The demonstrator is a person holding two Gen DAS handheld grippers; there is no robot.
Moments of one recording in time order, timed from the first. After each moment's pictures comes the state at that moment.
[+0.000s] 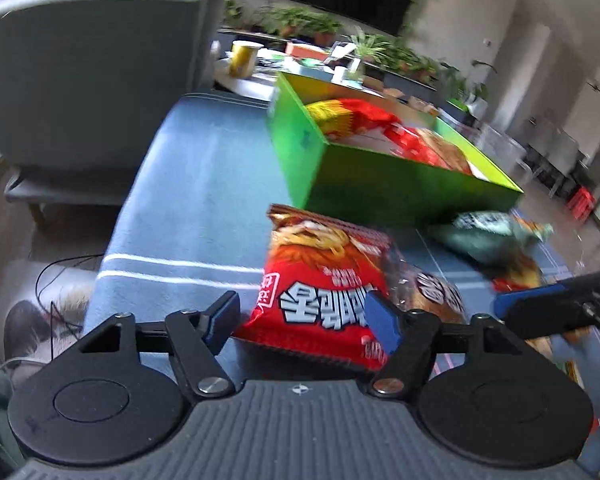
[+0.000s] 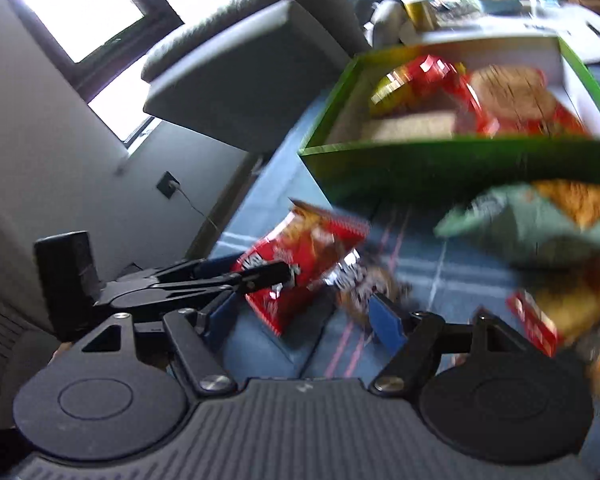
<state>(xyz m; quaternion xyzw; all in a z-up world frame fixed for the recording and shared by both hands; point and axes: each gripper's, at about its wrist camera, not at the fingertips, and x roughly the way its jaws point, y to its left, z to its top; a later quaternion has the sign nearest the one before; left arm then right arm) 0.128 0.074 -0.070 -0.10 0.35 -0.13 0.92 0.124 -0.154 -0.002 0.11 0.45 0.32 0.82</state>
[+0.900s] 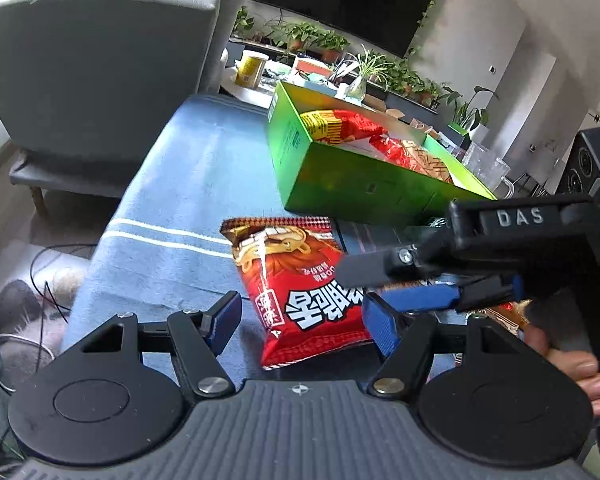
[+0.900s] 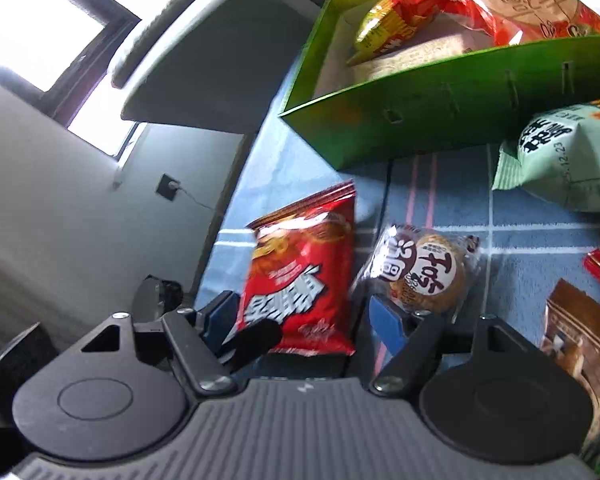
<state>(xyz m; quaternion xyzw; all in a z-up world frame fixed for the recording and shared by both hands) 0.100 0.071 -0.070 -0.15 0.34 -0.12 0.92 0.148 -0.122 -0.036 0.19 0.51 0.30 0.78</state>
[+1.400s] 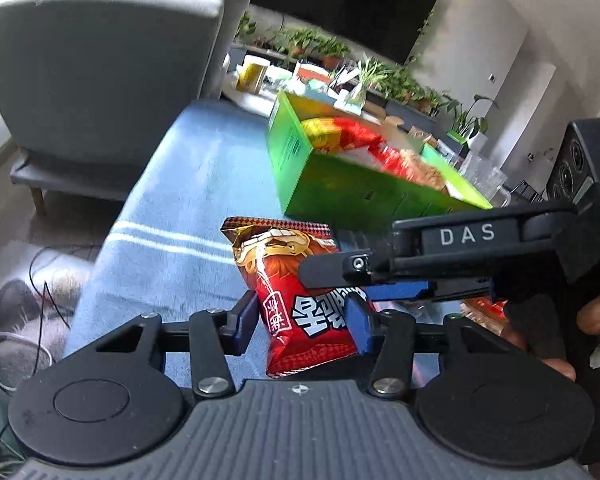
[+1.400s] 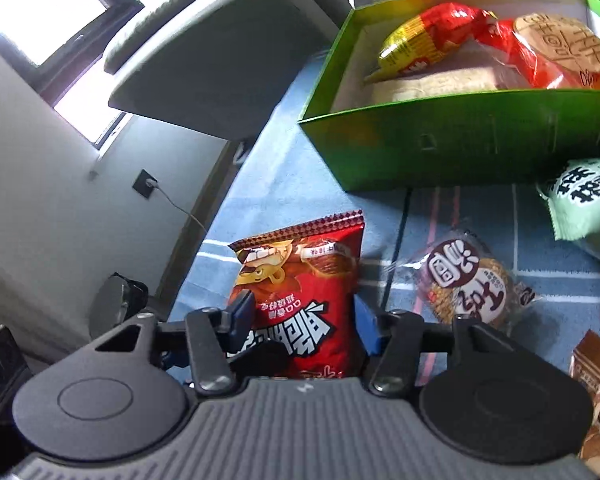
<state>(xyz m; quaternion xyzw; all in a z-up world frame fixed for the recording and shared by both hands) 0.087 0.075 -0.058 -0.15 0.32 -0.12 0.93 0.146 -0.095 -0.035 0.13 0.48 0.30 0.82</state>
